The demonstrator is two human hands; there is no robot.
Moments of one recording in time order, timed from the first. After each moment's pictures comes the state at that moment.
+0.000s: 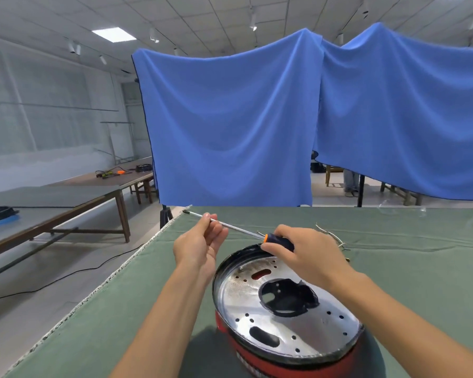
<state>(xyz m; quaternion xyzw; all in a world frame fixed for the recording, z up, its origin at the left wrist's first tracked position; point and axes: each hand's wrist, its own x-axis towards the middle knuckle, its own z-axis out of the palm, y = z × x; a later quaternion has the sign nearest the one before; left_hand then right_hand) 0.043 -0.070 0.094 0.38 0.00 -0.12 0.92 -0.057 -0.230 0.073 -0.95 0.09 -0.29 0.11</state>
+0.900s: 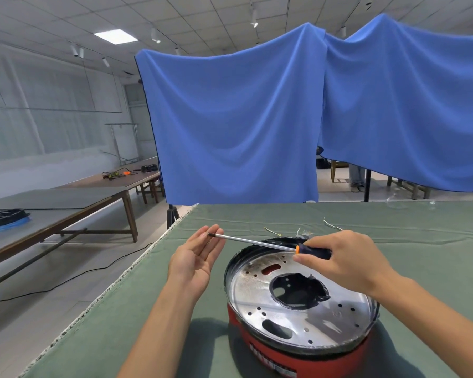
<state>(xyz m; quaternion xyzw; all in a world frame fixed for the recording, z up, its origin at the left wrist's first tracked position) 0.059 -0.031 0.065 0.34 -0.05 -0.22 0.91 -0.090 -0.252 0.062 -0.94 0.06 -0.32 0.08</state>
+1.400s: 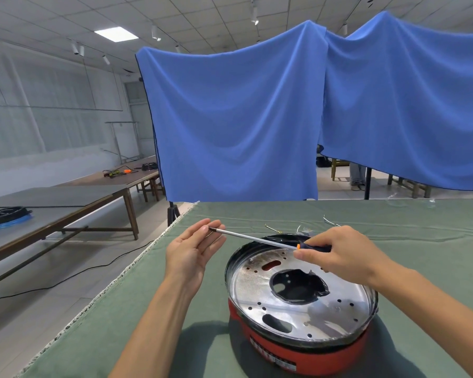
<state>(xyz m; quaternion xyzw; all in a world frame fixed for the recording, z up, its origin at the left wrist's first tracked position) 0.059 -0.025 0.063 0.43 -0.13 -0.13 0.88 -0.094 -0.248 0.075 -0.95 0.08 -0.21 0.21</state>
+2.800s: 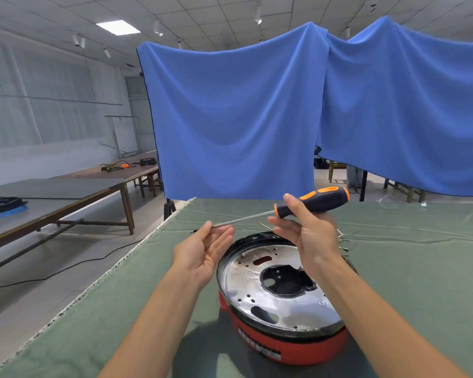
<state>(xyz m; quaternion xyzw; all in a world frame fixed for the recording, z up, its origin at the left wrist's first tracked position) 0.017 -0.038 0.085 0.42 0.01 -0.23 0.88 -0.064 -0.190 0.090 -0.48 0.08 -0.37 0.79</state>
